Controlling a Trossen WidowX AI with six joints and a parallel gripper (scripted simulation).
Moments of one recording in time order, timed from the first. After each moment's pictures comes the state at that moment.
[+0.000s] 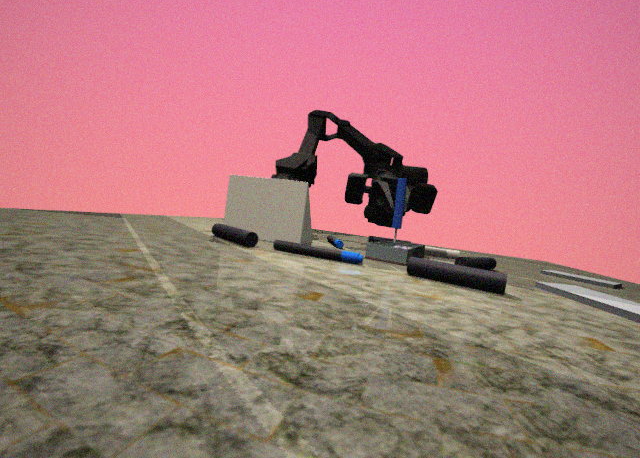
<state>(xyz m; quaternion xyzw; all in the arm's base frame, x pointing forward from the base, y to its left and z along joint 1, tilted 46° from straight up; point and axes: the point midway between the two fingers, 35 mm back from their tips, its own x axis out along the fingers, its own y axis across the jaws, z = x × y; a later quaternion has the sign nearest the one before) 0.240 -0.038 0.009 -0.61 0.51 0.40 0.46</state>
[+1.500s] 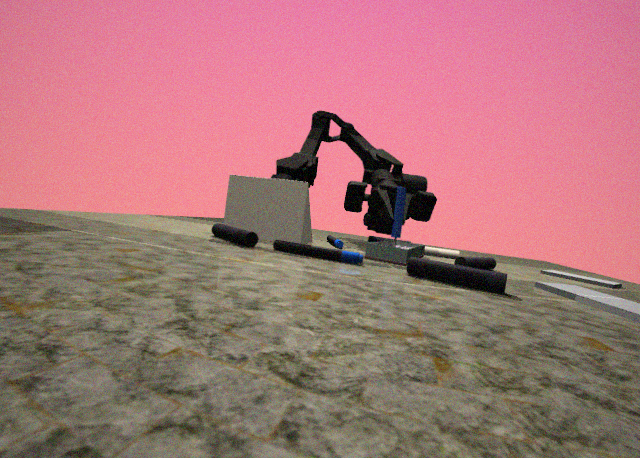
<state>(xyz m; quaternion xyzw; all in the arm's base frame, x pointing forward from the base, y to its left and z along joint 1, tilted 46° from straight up) 0.242 -0.026 -0.003 -0.61 0.51 0.40 0.46</state>
